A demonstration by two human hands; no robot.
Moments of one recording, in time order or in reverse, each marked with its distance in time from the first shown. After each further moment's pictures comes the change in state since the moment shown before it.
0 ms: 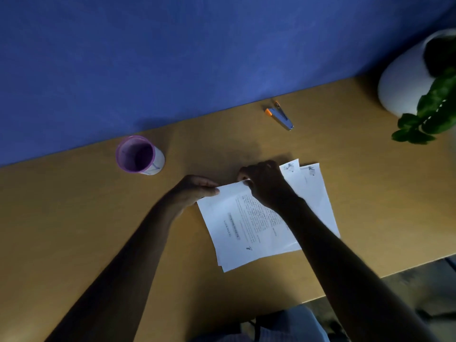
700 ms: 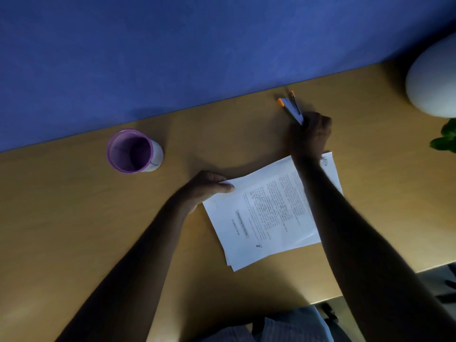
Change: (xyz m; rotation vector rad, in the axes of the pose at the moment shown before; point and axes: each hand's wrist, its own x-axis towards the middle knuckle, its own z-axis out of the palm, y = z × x) left_hand 0.050 -0.012 0.008 -0.034 -0.115 0.034; right_hand 0.077 0.100 0.018 0.270 0.577 0.805
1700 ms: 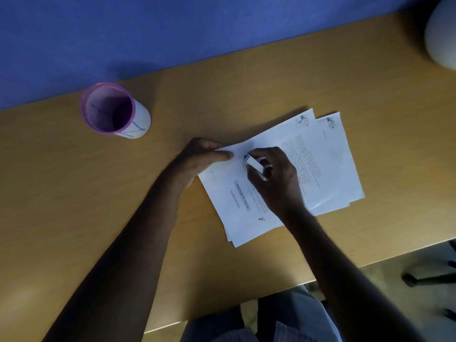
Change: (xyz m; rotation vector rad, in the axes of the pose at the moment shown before) left_hand -0.011 -0.006 0.017 0.036 0.150 0.065; right_hand -0.182 -0.001 -0.062 0.164 -0.473 -0.295
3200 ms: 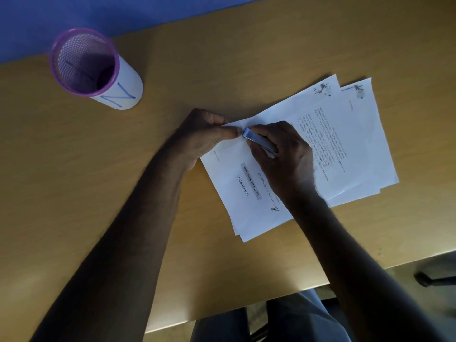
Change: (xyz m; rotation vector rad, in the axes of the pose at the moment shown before) left_hand 0.002 -0.006 0.007 0.048 0.070 0.055; right_hand 0.011 0.025 0.027 -0.164 0.149 -0.245
